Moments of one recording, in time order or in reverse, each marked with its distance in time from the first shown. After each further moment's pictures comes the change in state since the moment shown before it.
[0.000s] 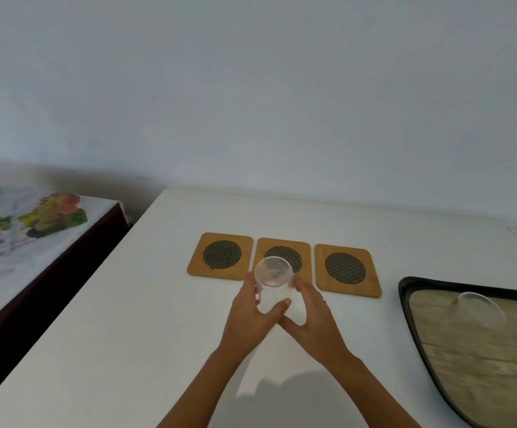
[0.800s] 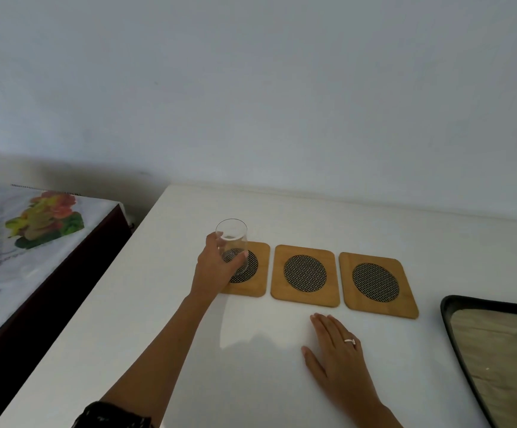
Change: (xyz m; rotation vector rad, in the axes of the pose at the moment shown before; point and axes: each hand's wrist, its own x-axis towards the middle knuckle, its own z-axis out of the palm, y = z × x) left_hand 0.146 -0.077 -0.095 0.202 0.125 -0.156; right_hand -0.005 0.036 0.034 -0.641 0.020 -0.074
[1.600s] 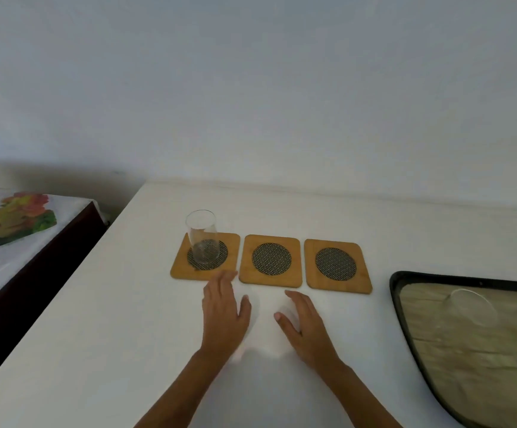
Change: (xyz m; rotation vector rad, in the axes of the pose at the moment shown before) left_hand -0.137 0.026 0.069 0.318 0.135 0.281; right_hand 0.004 0.005 -0.023 0.584 -0.163 0.251
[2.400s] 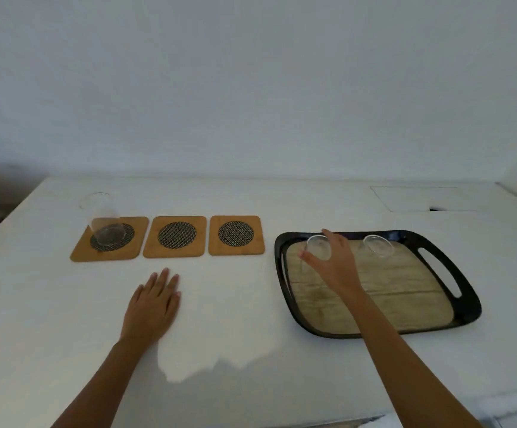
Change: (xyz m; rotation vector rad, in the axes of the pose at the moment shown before) left_hand -0.062 0.032 0.029 0.384 -0.416 0.101; right_hand -0.071 0.088 -0.235 -0.043 0.403 0.239
